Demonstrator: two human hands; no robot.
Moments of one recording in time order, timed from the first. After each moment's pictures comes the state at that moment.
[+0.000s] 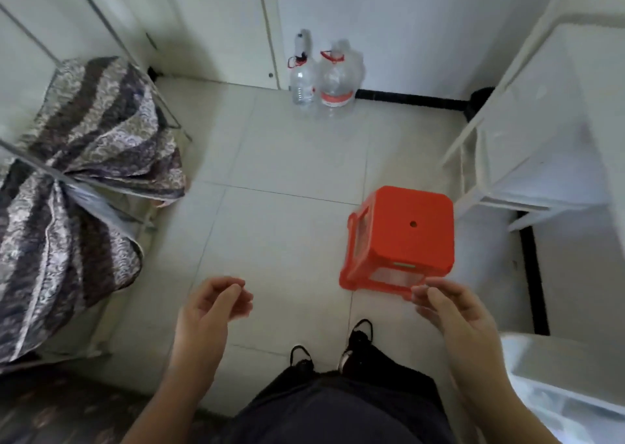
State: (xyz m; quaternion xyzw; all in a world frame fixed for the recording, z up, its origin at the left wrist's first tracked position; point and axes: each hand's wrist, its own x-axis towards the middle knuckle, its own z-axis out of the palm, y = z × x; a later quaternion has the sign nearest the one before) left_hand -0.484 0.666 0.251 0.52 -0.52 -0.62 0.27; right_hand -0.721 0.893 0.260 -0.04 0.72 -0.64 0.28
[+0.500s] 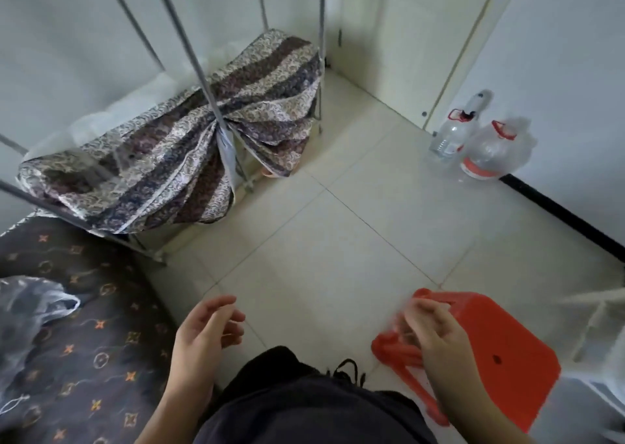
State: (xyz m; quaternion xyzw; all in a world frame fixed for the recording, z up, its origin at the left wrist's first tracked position) left_hand -0.409 0.651 0.237 0.67 -0.30 -0.51 0.44; right_hand -0.731 0.691 0.252 -0.25 0.68 -0.47 0.51
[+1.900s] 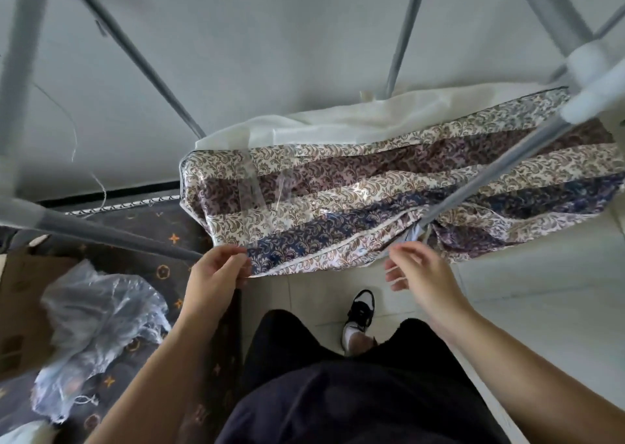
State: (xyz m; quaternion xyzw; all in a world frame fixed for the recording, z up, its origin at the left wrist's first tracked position) left_hand -0.005 0.213 0.179 0.80 -0.09 -0.38 0.46; right_hand -0.289 0.038 0.177 -0.52 0.55 -0.15 0.64
